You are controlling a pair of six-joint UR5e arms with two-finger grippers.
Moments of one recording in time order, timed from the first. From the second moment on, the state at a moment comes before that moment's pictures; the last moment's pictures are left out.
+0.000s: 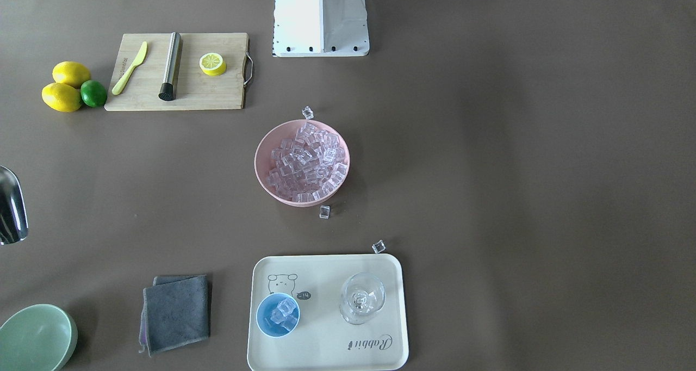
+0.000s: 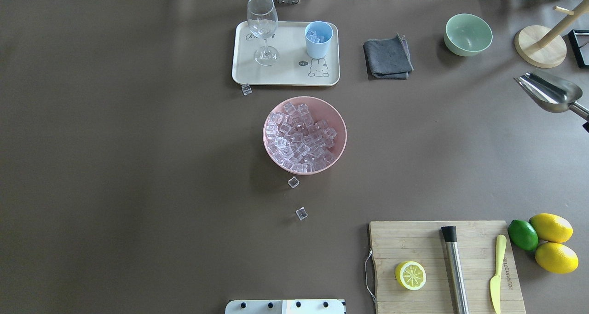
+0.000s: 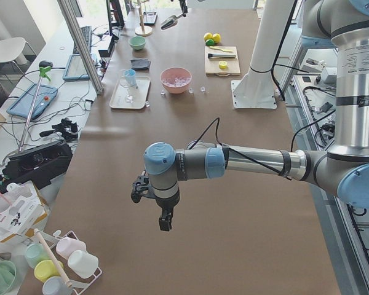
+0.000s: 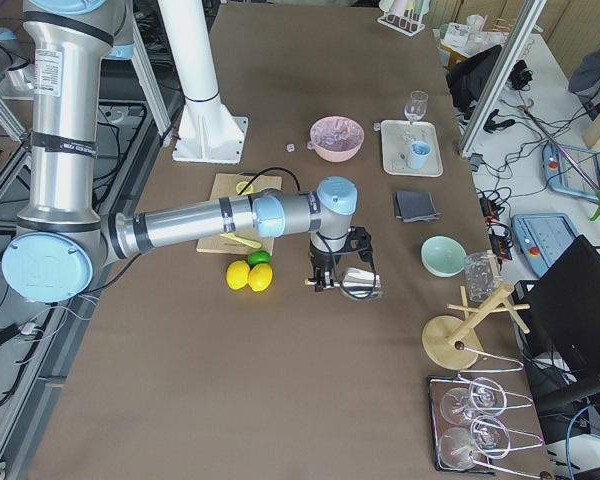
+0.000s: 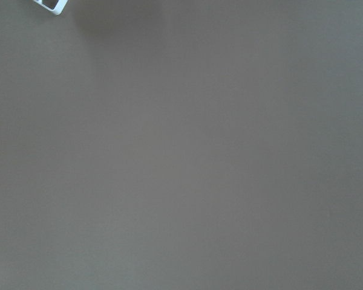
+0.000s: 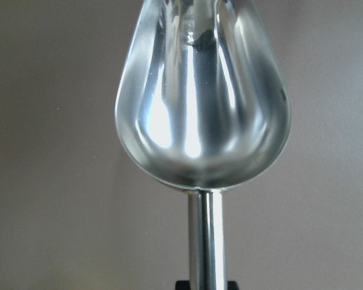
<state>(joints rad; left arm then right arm) -1.63 -1.49 -1.75 -1.39 -2.30 0.24 1.29 -1.68 1.88 -1.64 2.23 0.06</state>
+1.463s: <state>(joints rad) -1.58 -1.50 -1.75 -1.38 -2.34 0.24 1.33 -1.85 1.53 -0.91 2.31 0.44</state>
